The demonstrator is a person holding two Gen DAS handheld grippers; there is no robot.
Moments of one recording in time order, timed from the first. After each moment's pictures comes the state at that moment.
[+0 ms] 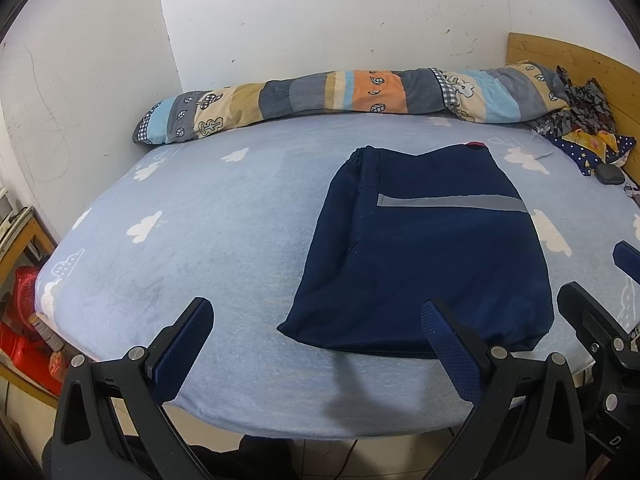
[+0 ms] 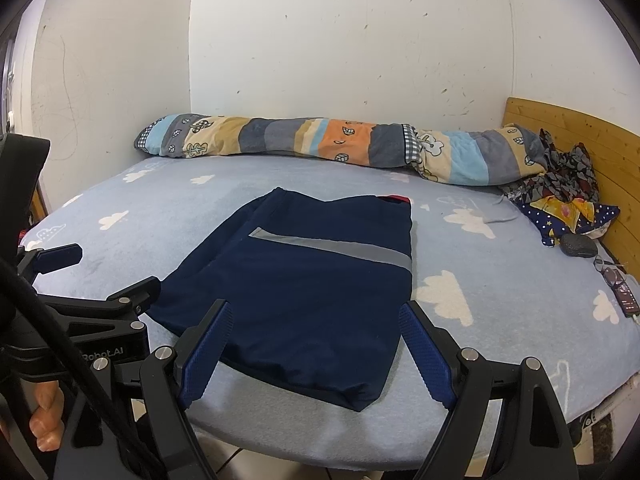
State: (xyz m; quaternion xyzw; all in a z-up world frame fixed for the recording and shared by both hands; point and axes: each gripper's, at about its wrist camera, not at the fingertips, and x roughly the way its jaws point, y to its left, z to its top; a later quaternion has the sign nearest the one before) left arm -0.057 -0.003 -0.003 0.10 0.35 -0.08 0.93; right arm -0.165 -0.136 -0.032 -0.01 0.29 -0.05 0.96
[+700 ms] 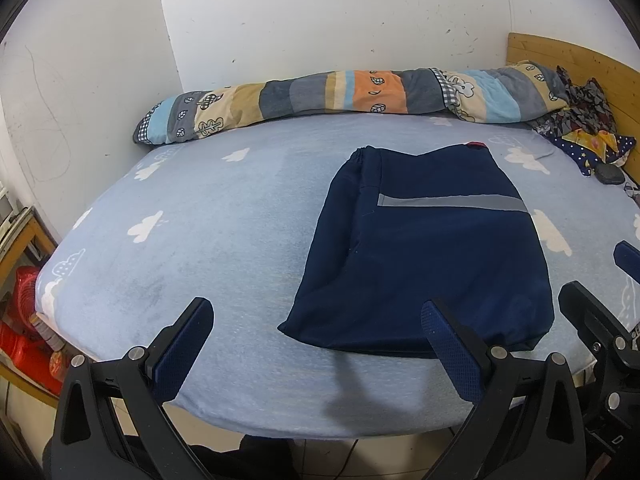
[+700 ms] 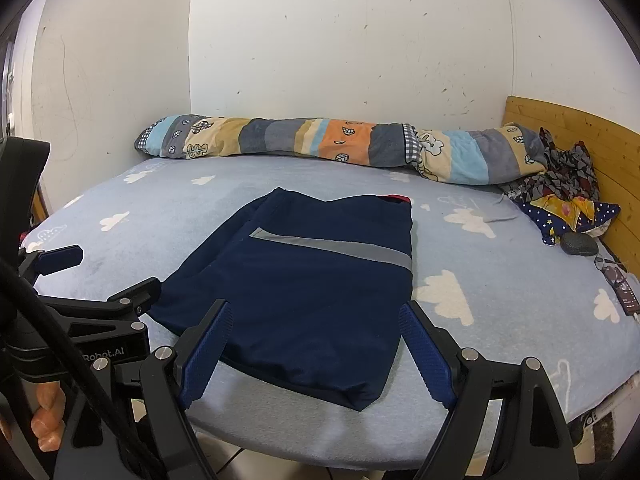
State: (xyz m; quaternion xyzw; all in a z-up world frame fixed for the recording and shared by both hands) left arm -0.057 -0.004 -0.004 0.10 0.35 -0.08 0.93; right arm -0.164 -0.133 -0.031 -0.01 0.29 -0.05 0.96
